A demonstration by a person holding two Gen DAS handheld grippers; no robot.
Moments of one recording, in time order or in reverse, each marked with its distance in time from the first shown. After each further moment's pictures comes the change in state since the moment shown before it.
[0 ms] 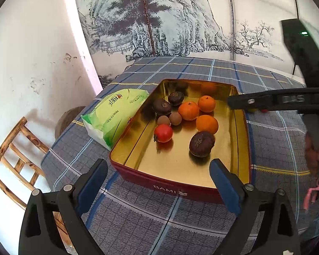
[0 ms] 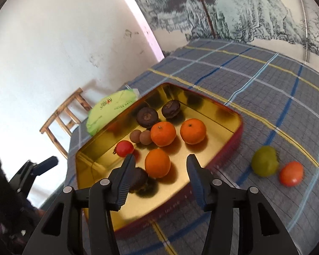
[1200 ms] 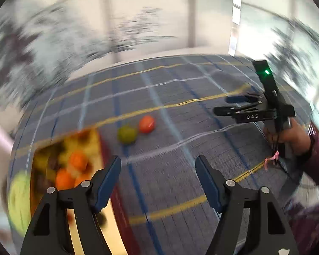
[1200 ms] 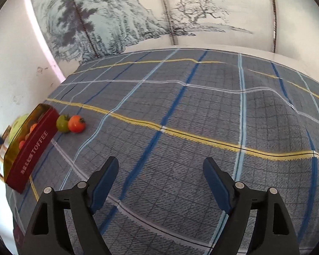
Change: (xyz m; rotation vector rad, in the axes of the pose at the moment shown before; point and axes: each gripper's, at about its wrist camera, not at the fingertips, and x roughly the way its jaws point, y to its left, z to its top) left arm 0.008 -0.155 0.088 0.523 0.037 -0.585; right arm -0.151 -0.187 -0.109 0.268 -0.121 -0.483
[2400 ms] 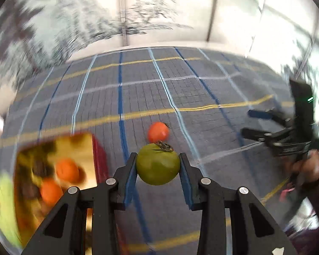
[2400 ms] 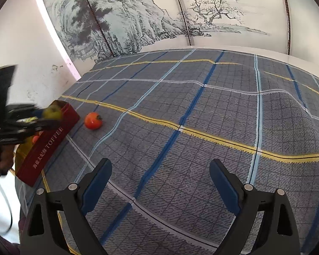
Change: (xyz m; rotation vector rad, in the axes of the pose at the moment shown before) left arm 0.047 0.035 0.015 -0.235 0.076 -0.009; right arm 0.002 0.004 0.000 -0.014 0.008 0.085
